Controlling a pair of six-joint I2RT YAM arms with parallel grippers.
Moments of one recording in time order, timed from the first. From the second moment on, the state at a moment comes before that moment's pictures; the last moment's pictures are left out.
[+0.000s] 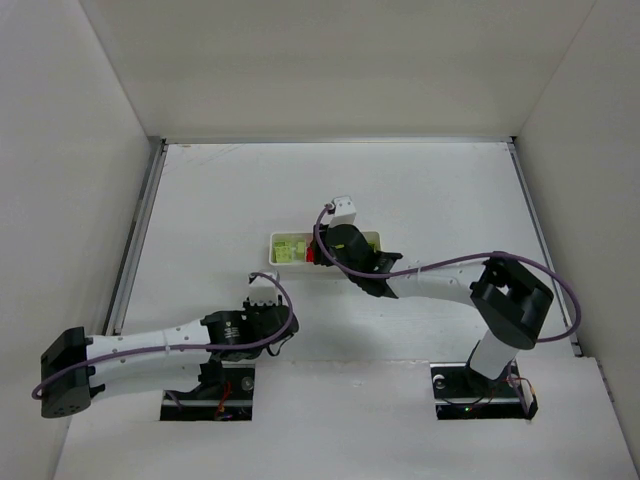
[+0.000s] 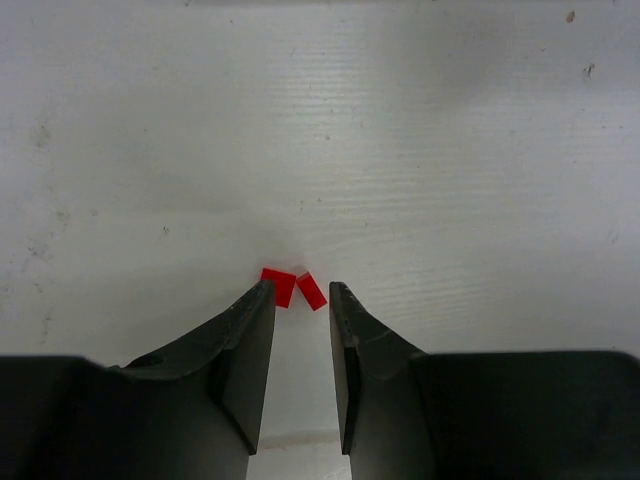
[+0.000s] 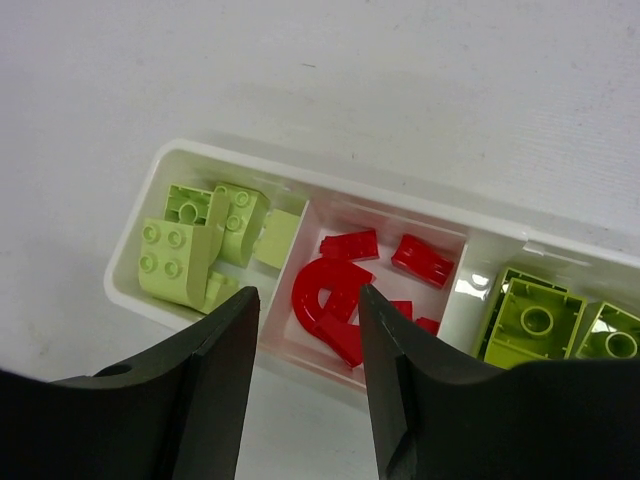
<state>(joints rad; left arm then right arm) -1.22 0.84 0.42 -0.65 -0.64 -1.05 0.96 1.68 0.98 0.25 0.45 0.46</state>
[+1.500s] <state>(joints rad) -1.35 1.12 0.48 -0.74 -0.66 -1.36 0.96 1.30 0.77 0.24 0.46 0.48</state>
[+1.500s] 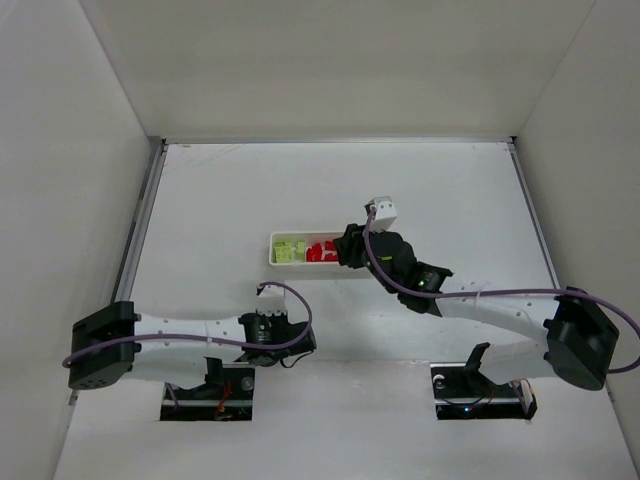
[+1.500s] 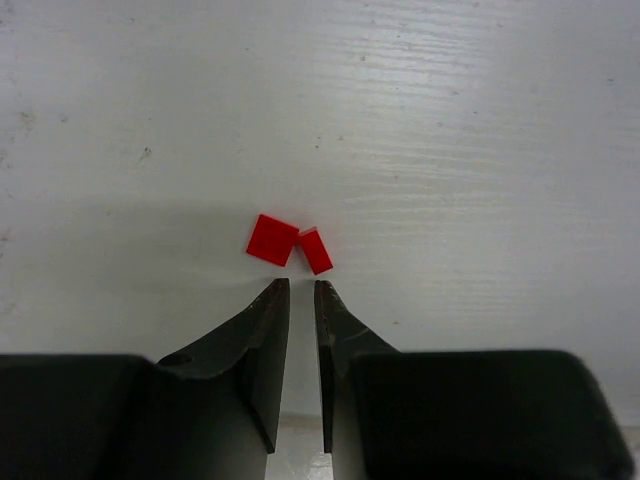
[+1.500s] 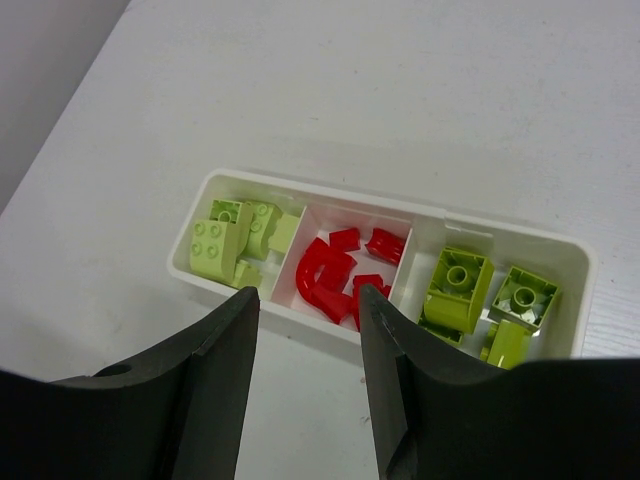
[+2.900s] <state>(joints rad) -1.35 1.20 0.56 -0.64 -0.77 -1.29 0.93 1.14 0.70 0.20 0.47 0.51</state>
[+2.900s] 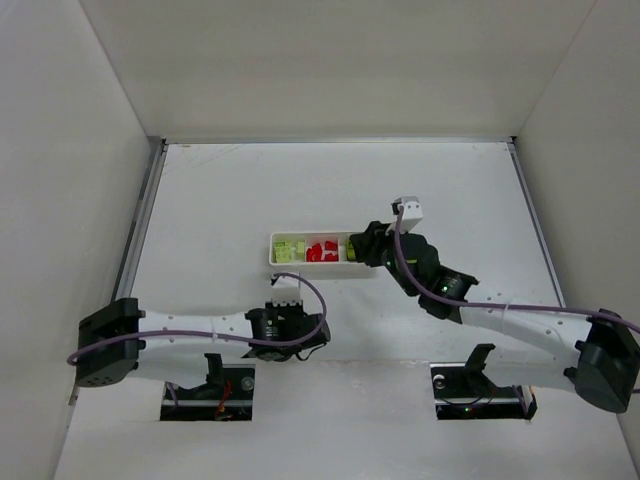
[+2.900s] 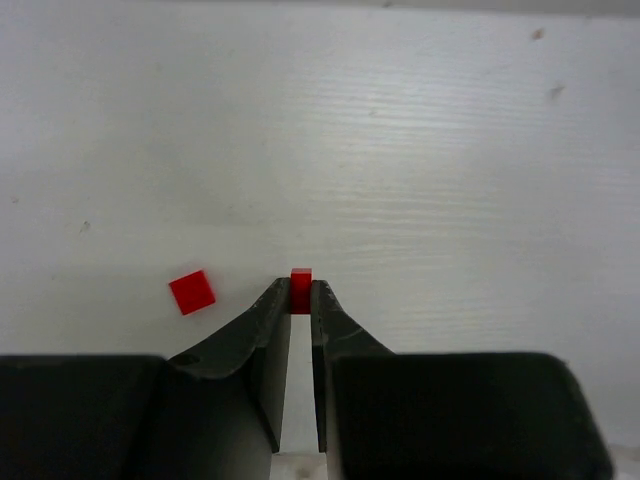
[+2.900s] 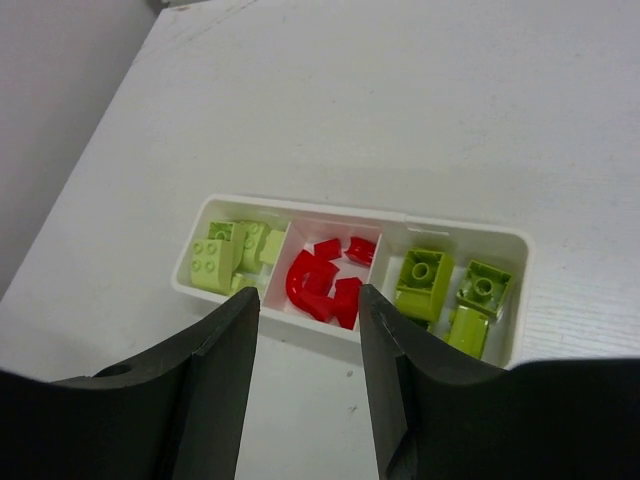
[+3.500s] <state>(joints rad) -0.94 1.47 0.80 0.01 -0.65 -0.76 0.86 0.90 0.48 0.09 0.55 0.64</state>
